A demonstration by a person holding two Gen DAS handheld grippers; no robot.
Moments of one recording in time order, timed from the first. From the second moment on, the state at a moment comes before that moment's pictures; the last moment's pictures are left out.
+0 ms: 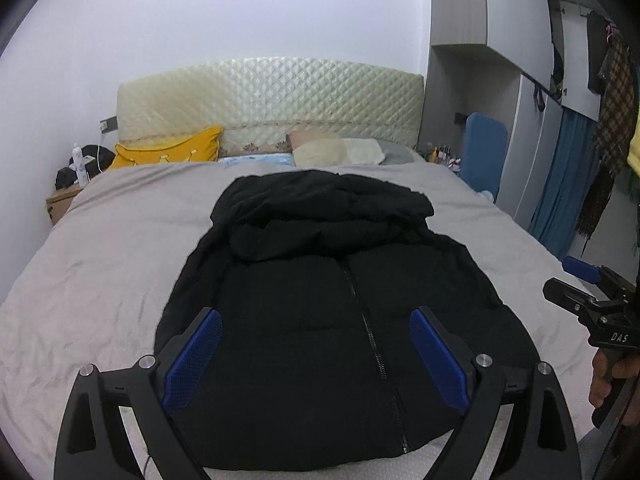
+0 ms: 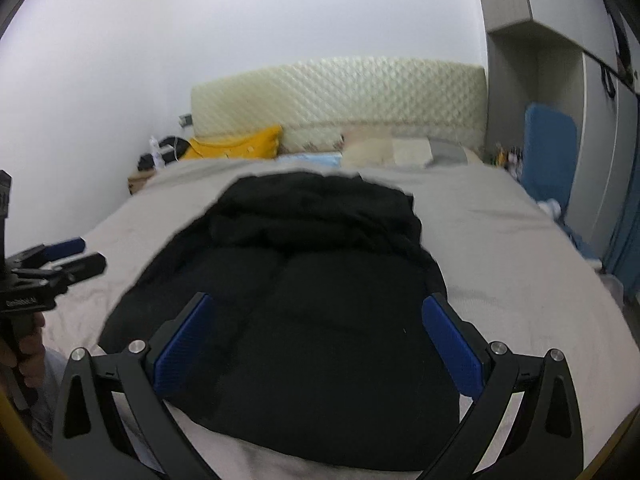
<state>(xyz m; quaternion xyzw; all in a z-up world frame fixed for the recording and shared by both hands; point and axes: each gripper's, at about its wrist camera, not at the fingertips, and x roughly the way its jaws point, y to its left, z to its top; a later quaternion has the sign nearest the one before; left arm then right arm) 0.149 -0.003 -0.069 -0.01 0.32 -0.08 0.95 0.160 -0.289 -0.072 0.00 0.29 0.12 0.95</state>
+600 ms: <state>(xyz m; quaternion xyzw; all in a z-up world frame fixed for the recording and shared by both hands) 0.208 0.004 -0.137 -0.02 0.39 -0.06 0.92 0.213 -0.388 -0.157 0.07 0.41 0.08 0.91</state>
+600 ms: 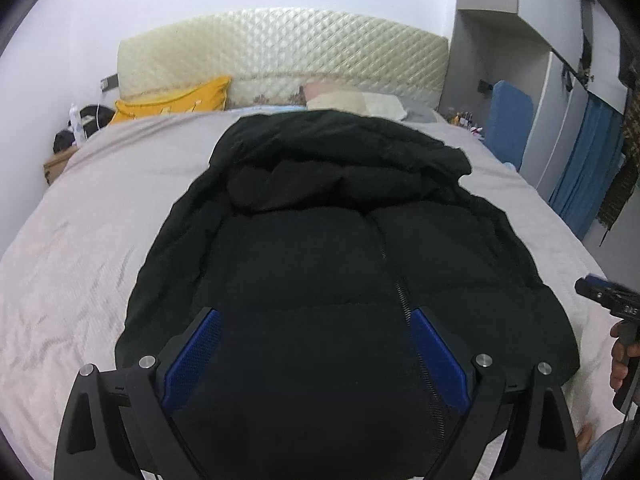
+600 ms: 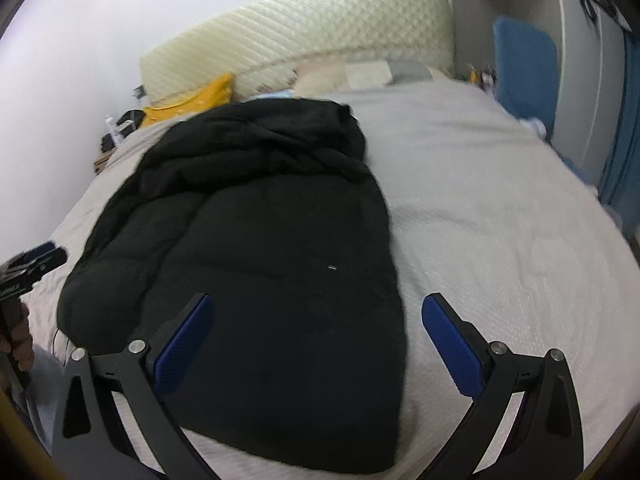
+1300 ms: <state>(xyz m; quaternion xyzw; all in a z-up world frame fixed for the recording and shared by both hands) 0.220 0.031 -0.180 -0.08 0.45 -0.07 0.89 0.239 -0.402 -0.256 0.21 0.58 0.07 0.79</state>
